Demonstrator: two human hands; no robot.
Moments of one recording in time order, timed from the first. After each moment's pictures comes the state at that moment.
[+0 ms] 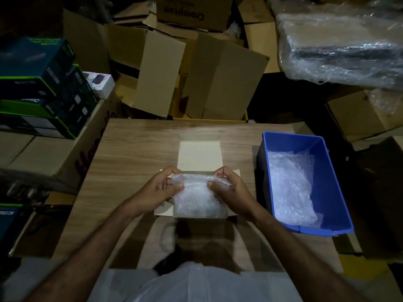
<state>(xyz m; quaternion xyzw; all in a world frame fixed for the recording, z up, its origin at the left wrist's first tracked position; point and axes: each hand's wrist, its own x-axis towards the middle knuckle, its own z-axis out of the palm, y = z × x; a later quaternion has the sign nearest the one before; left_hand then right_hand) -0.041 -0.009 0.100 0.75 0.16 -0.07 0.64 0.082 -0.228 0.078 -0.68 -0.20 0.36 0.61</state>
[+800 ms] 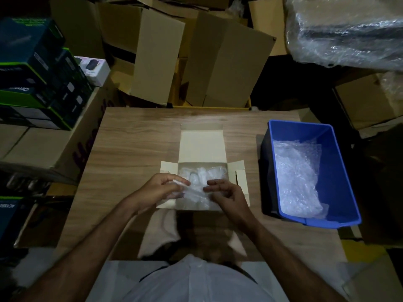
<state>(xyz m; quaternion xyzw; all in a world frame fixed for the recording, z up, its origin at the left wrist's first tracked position) -0.038 0.001 0.068 0.66 0.26 -0.14 0.69 0.045 -0.223 0.027 -0.69 -0.12 0.32 0.64</state>
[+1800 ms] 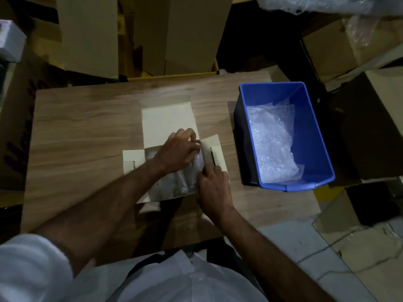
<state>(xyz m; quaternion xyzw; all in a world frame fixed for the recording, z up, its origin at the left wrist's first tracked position) 0.097 -0.043 -0.027 0.98 -0.15 0.01 0.14 0.036 -0.220 0.000 -0.95 -0.27 0.12 0.05</state>
